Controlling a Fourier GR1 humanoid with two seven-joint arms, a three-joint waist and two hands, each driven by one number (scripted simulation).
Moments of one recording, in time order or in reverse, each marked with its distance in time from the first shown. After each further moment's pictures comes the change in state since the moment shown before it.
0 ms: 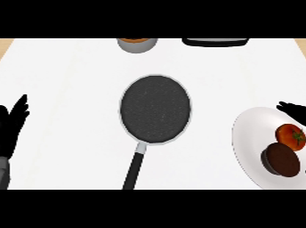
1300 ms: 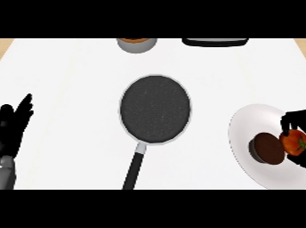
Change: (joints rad) left arm -0.004 -0.069 0.046 -0.042 -0.082 -0.037 0.034; right arm -0.083 0.099 -0.027 0.151 0.230 -0.159 -0.081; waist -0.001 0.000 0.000
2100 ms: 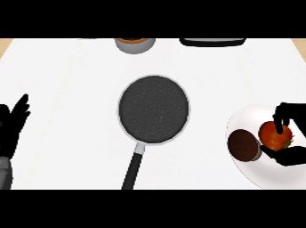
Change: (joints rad) left arm 0.008 -0.002 0.021 -0.025 -0.010 -0.011 0.023; right arm 0.073 0.185 -0.068 -0.397 -0.140 -0.010 0.081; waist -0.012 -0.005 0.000
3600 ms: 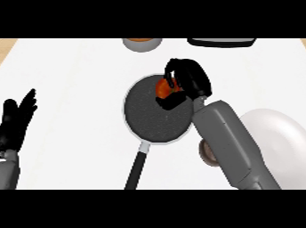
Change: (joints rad) left arm -0.056 -0.025 0.005 0.048 -0.023 -0.021 -0.030; right arm -0.663 0.375 0.326 0.681 -0.172 -0.331 0.429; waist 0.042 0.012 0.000
